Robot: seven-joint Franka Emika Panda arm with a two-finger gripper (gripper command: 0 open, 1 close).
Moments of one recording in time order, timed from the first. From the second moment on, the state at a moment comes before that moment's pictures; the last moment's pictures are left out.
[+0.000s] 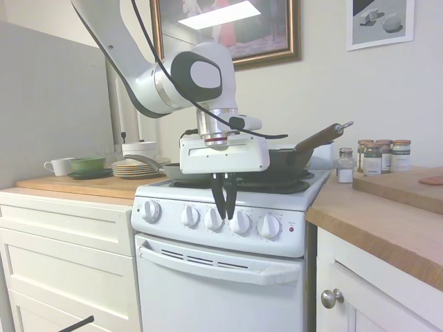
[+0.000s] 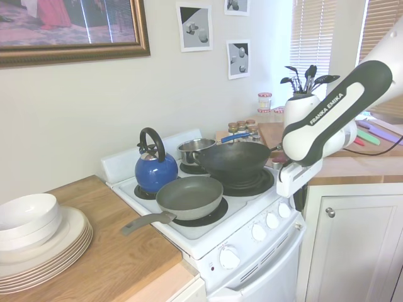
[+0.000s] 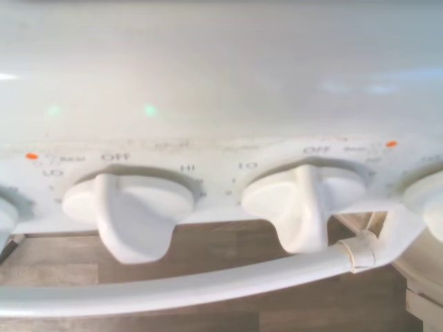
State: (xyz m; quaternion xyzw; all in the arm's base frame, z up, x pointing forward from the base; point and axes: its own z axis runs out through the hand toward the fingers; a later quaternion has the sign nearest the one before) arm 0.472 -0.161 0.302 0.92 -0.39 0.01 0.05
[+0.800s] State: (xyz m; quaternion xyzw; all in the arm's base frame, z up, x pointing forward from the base) arm 0.486 -0.159 0.299 0.92 -0.39 0.02 0.05
